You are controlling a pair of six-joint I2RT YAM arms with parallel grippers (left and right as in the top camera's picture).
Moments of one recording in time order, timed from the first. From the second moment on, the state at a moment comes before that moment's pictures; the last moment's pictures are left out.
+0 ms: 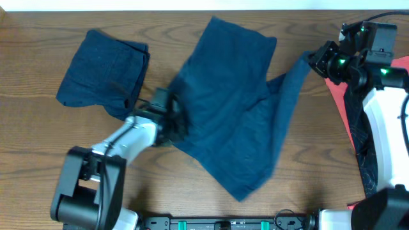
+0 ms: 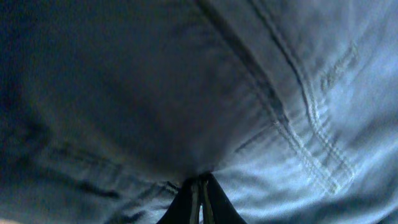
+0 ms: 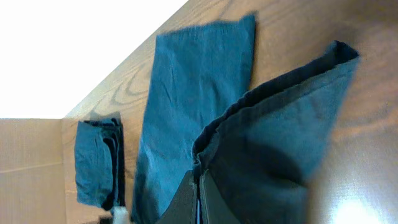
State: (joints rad) left arm -0.25 1.67 0.81 -0.43 0.28 -0.56; right arm -0.11 1.54 1.38 -0.68 -0.50 0.59
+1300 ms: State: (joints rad) left arm -1.07 1.57 1.01 -0.95 0.11 -0.25; right arm -0.11 1.51 1.38 -0.88 -0.38 0.57
